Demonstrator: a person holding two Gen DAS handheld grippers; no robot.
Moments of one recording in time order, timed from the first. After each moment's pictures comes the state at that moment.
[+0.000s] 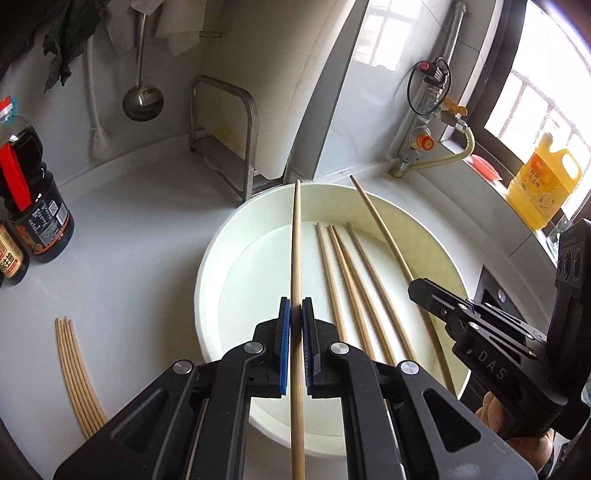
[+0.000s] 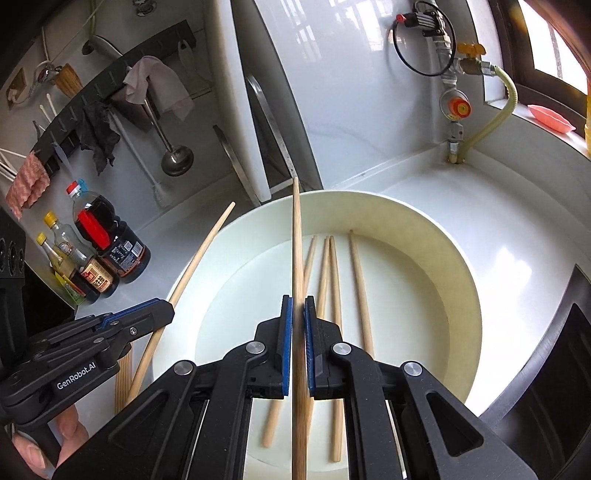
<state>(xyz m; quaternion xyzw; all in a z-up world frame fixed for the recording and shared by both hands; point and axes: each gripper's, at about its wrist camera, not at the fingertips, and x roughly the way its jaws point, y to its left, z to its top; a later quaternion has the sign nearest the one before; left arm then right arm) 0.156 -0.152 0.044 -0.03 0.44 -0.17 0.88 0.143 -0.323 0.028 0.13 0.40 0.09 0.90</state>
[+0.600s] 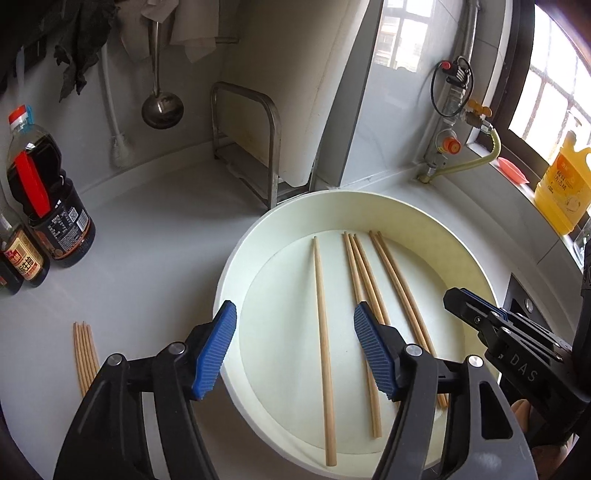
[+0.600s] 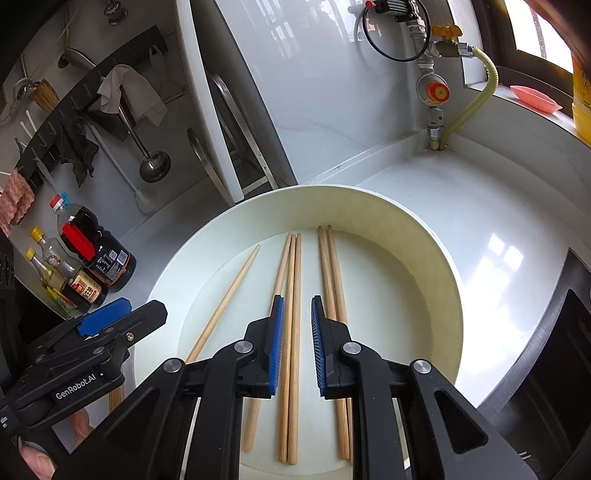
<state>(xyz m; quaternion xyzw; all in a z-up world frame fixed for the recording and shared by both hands) 0.161 -0.145 0.043 -0.01 0.43 -0.11 0.90 0.147 -0.340 0.023 0.15 0.40 0.07 0.90</state>
